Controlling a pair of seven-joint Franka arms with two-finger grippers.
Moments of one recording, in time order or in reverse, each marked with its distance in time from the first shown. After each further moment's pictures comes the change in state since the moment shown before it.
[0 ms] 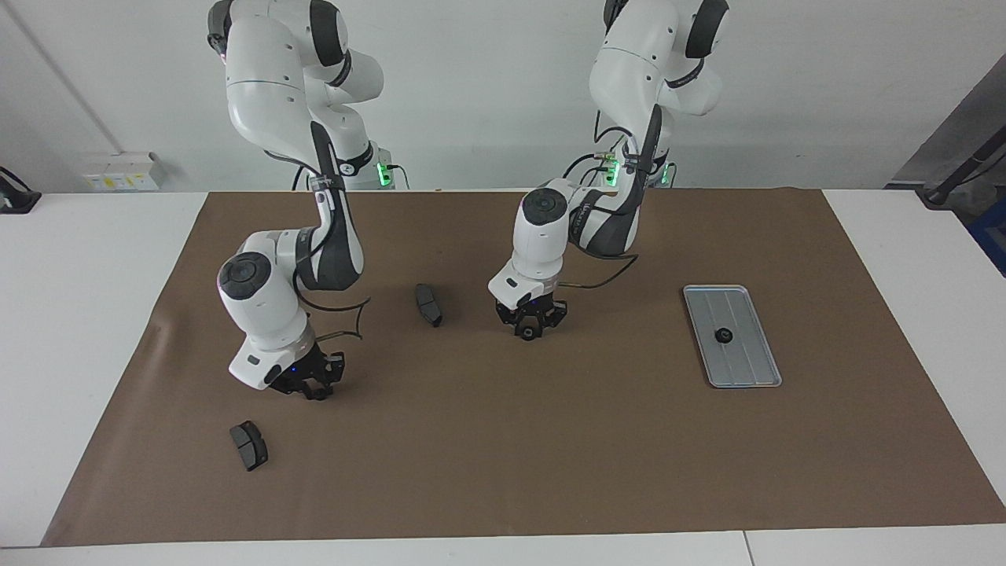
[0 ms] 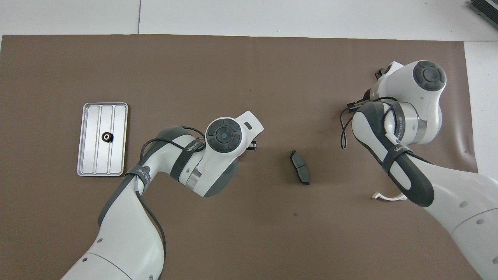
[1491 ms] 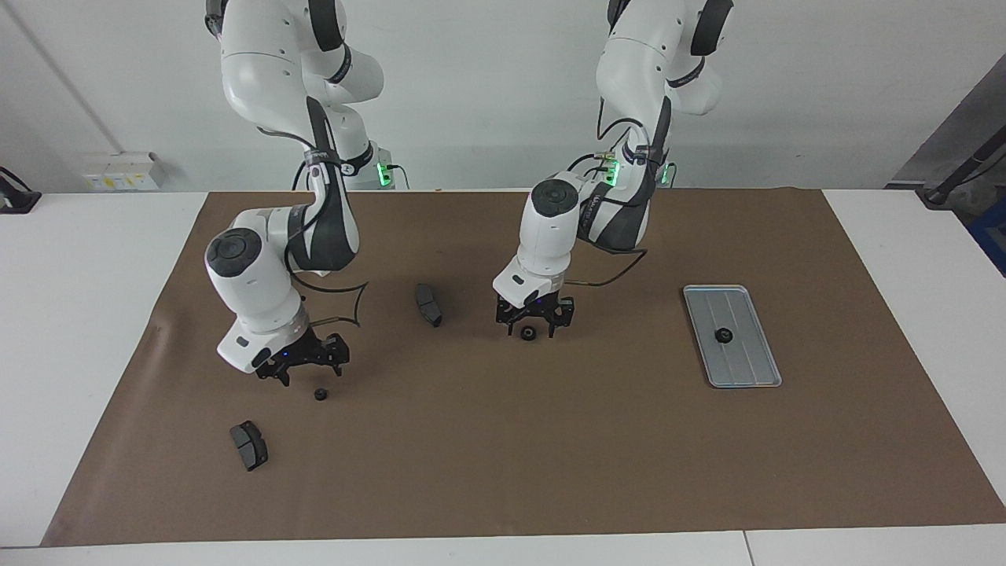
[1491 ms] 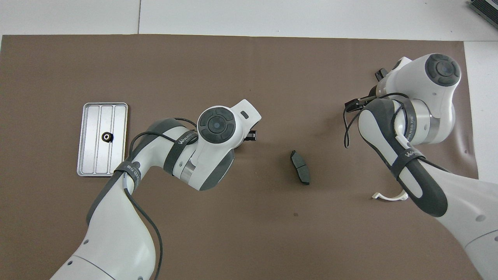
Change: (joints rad) left arm 0.025 -0.013 0.000 0.053 -0.016 -0.035 -0.001; right arm 0.008 -0.055 0.000 0.003 -0.003 -0.071 0.064
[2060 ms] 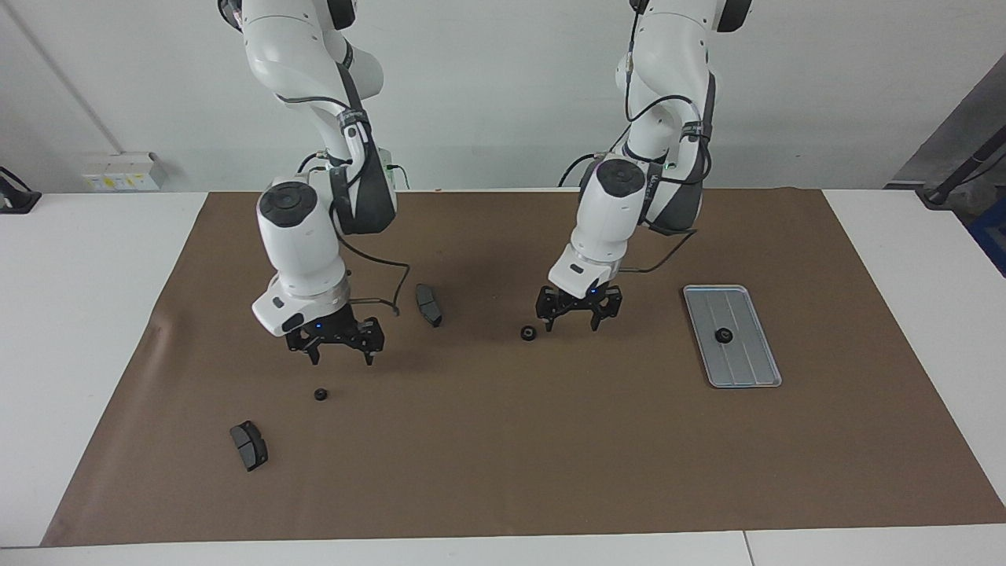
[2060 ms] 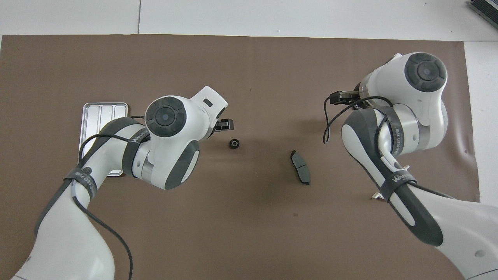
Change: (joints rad) left arm 0.084 -0.109 -0.004 -0.073 -0.050 0.026 0.006; right arm 0.078 -0.111 -0.008 -0.022 -0.086 -0.018 0.247
